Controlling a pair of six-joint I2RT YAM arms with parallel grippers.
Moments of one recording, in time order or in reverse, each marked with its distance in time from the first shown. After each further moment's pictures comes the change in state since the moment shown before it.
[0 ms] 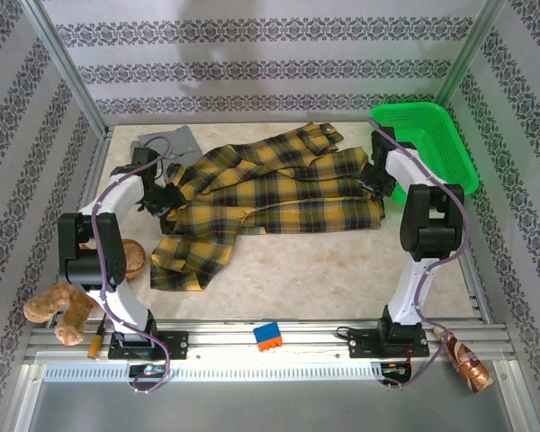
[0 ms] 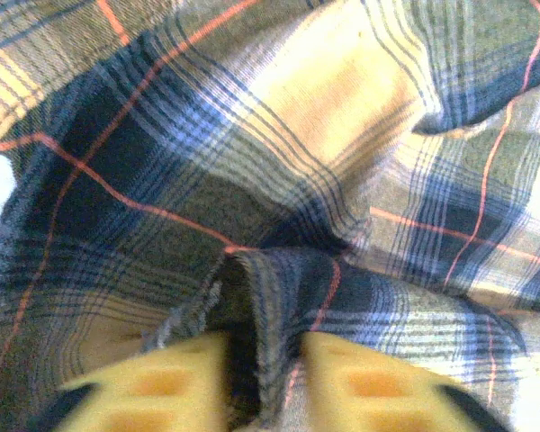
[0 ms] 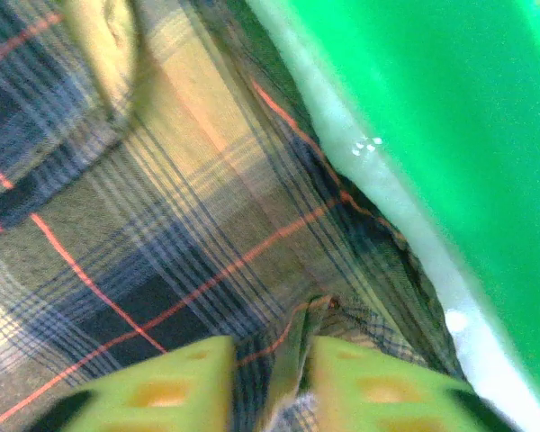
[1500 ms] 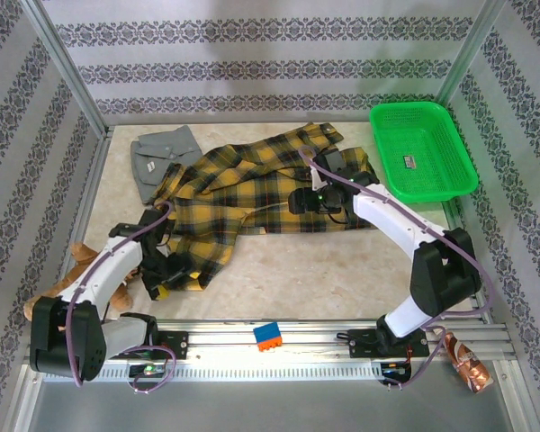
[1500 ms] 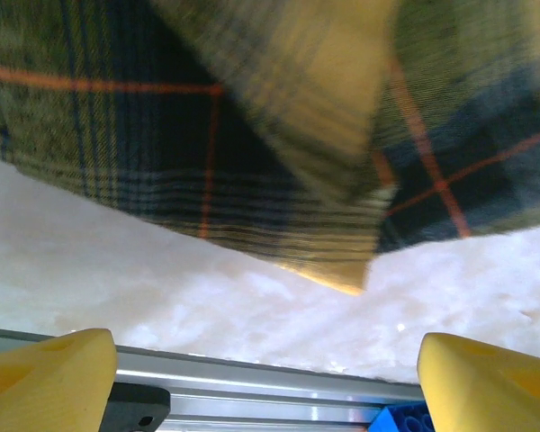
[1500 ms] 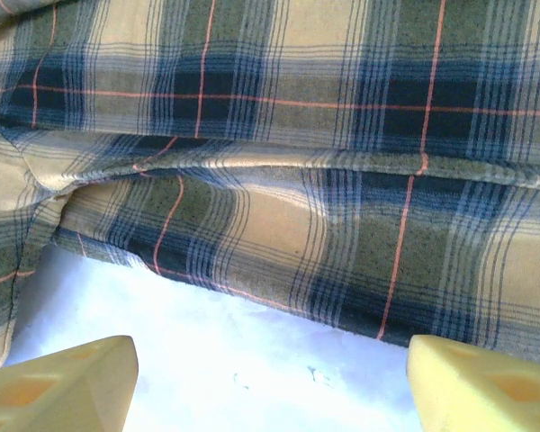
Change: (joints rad) left arm -0.171 -0.557 -0.559 -0.329 0.010 -0.170; right arm 0.469 -0.429 -0.348 0.182 -0.213 -0.191
